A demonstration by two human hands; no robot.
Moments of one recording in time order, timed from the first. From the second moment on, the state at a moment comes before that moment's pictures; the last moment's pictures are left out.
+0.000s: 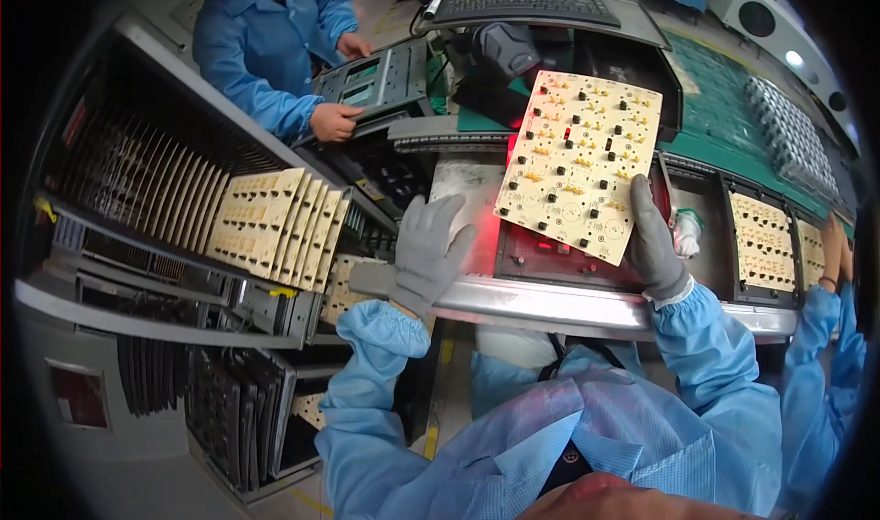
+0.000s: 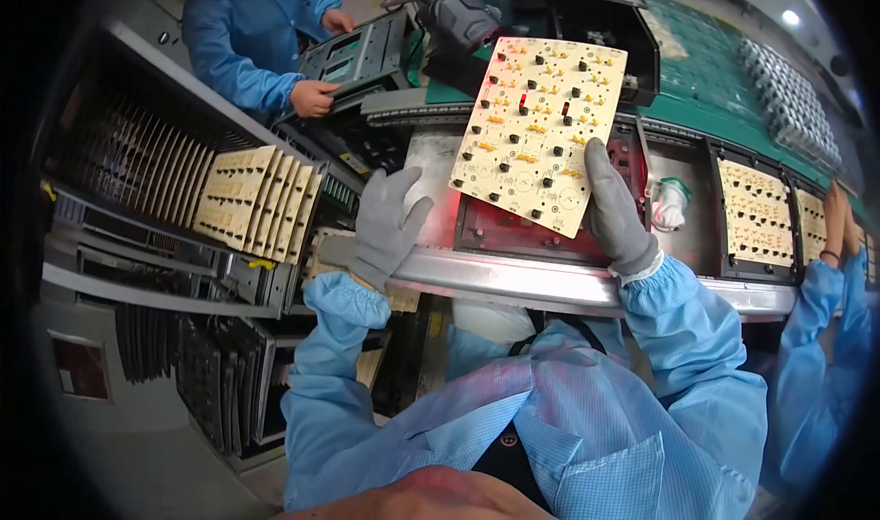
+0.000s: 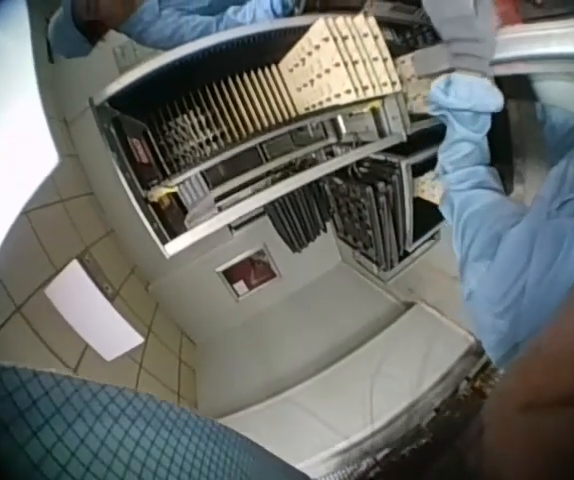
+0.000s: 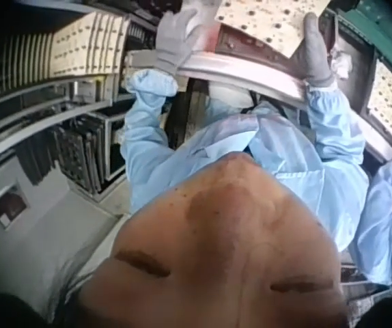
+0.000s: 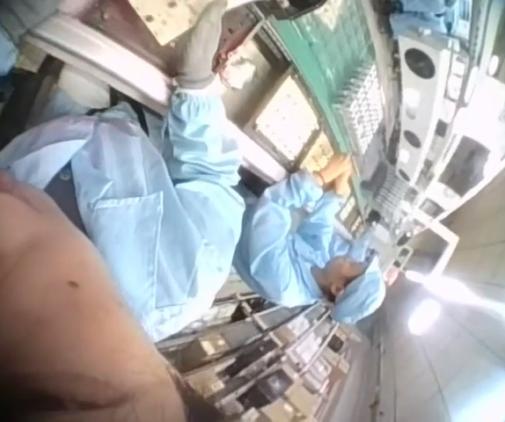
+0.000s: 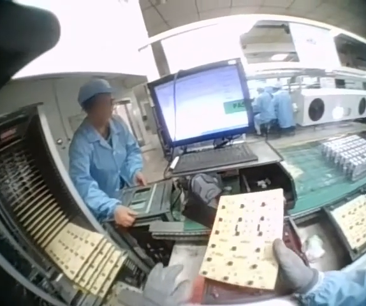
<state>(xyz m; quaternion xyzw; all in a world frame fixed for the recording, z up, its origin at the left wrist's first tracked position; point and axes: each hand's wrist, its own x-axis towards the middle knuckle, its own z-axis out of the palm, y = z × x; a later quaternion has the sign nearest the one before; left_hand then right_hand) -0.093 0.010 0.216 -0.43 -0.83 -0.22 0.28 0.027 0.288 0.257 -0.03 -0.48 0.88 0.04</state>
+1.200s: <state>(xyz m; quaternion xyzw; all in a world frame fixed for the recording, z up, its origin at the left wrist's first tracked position) -0.096 0.045 0.218 -0.35 -0.84 -0.40 -0.13 0.080 0.412 0.262 -0.14 -0.46 0.87 -0.13</state>
